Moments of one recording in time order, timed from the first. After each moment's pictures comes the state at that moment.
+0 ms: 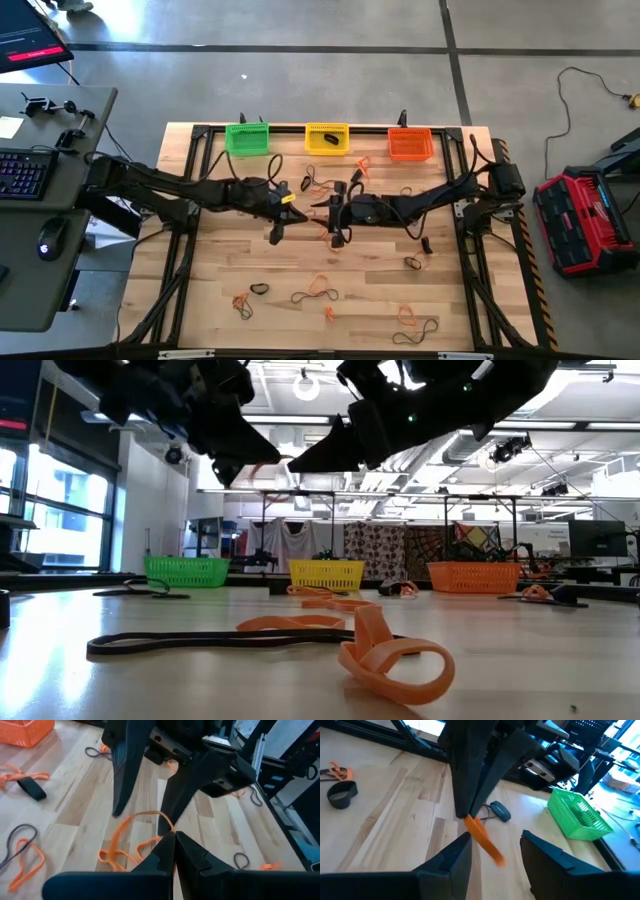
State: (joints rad) left arm -0.01 1.32 0.64 0.24 0.10 -0.21; right arm 0.10 1.73 0.90 0.51 0.24 -0.29
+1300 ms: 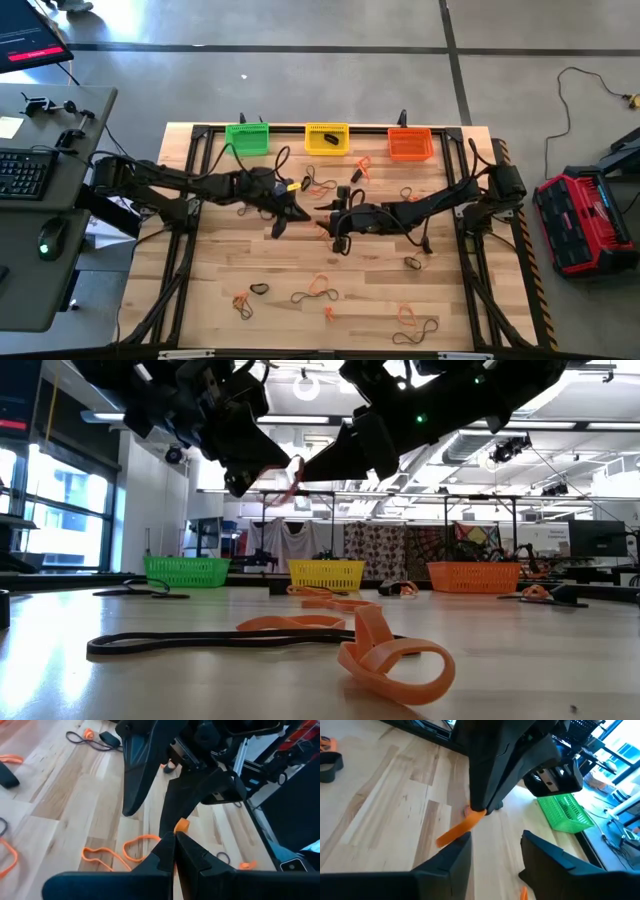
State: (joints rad) left arm 0.10 1.37 0.67 0.24 0.31 -0.26; right arm 0.16 1.73 0.90 0.45 0.38 -0.34
